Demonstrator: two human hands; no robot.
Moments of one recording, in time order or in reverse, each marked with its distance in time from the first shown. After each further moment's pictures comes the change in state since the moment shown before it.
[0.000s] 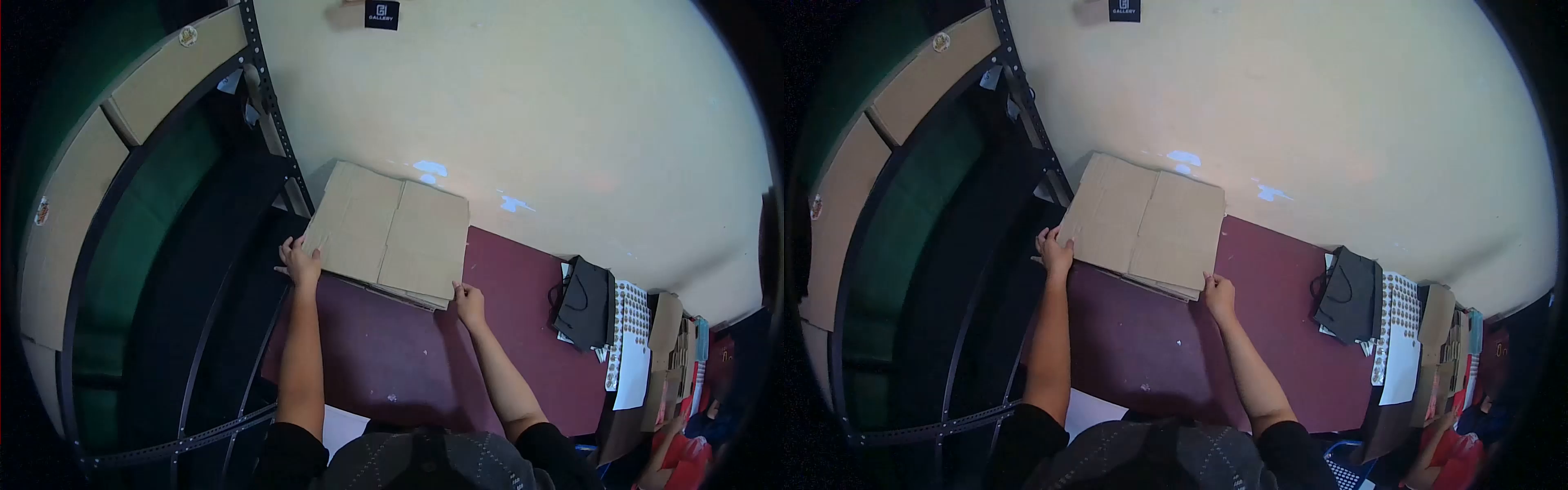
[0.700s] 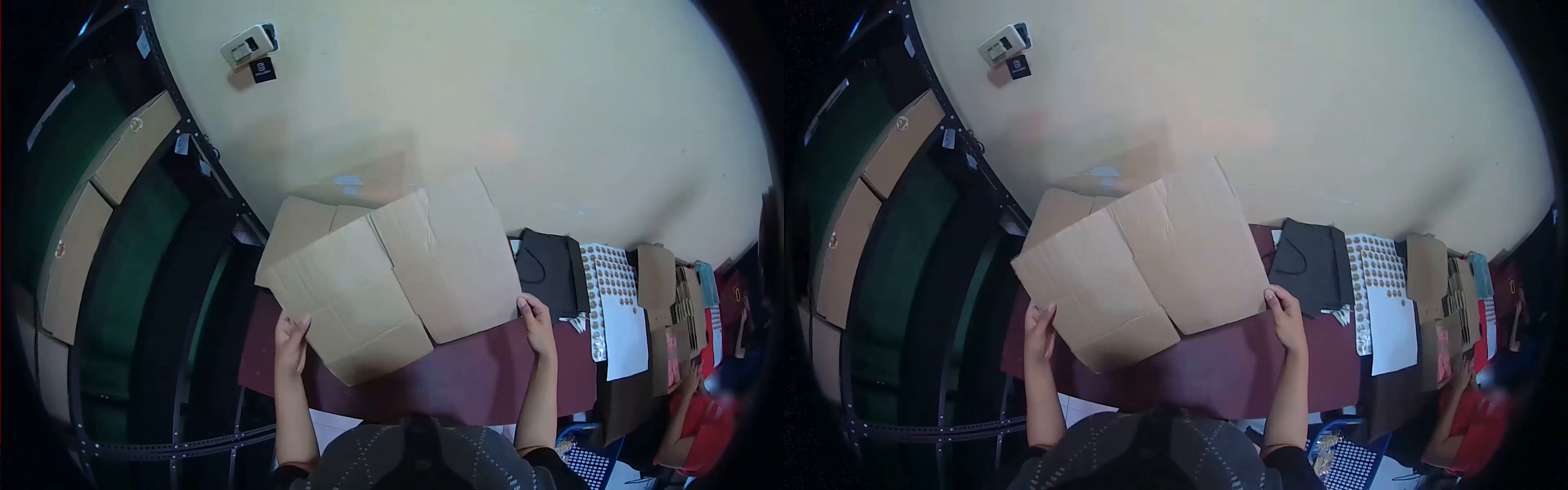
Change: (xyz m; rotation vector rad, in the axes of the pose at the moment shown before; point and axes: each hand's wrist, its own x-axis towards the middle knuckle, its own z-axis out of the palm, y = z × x) left_hand -0.234 0.124 -0.107 -1.481 -0.620 0.013; right_hand -0.100 0.056 -0.284 0.490 0.019 -0.136
